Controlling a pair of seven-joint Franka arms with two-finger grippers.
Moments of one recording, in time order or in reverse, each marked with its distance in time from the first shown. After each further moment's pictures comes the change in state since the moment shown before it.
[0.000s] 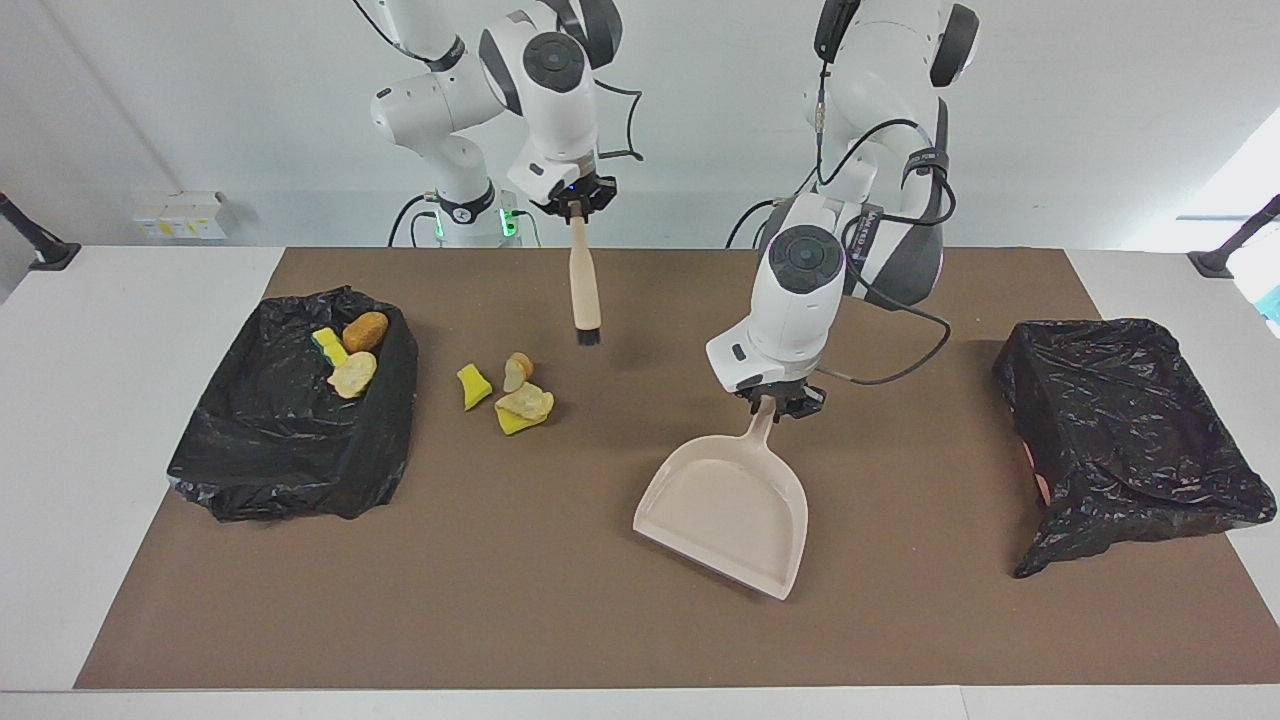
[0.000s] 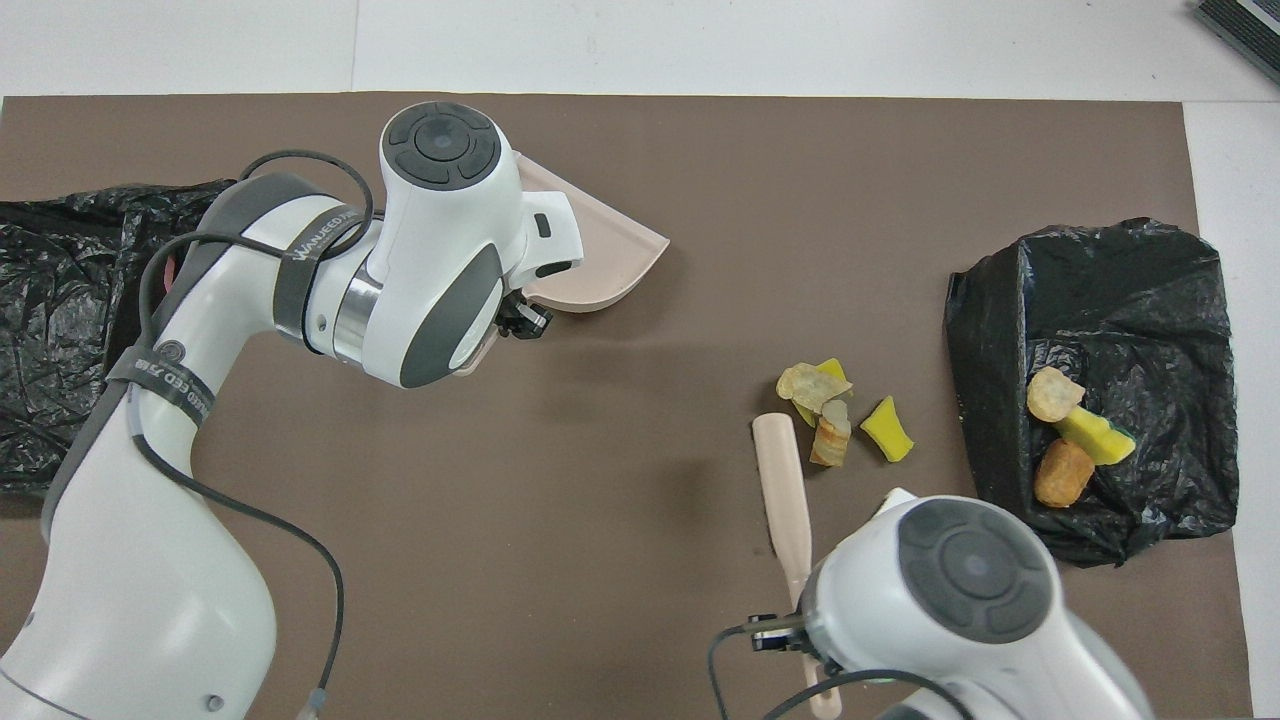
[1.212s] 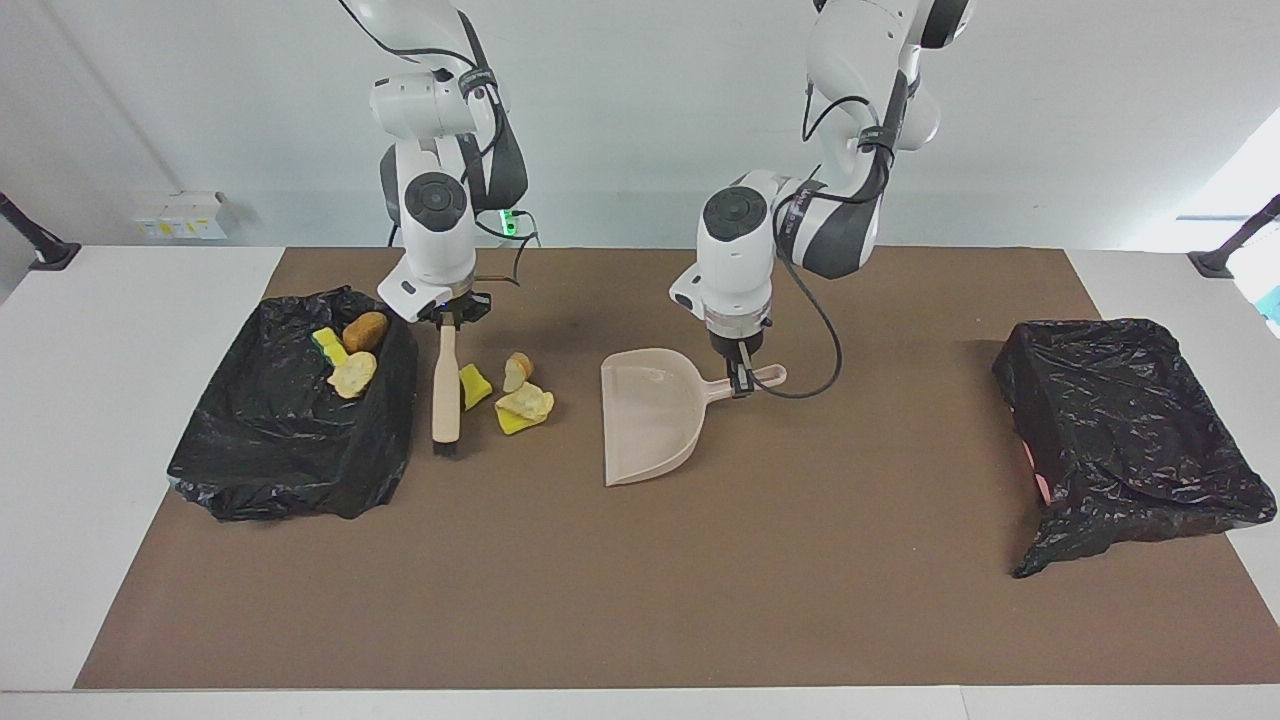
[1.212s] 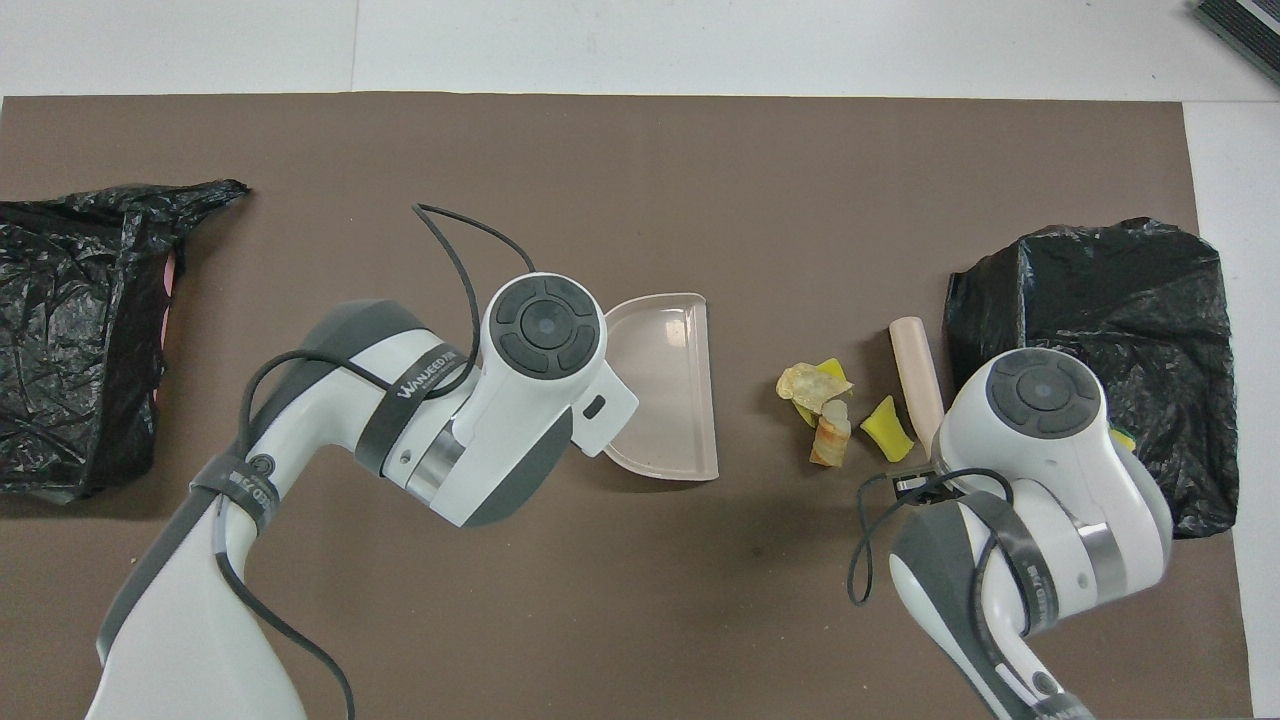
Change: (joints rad) left arm -0.140 -0.184 -0.017 -0.363 0.084 0.238 0.724; right arm -0.303 0.263 0.007 -0.074 -0.356 0.298 -0.230
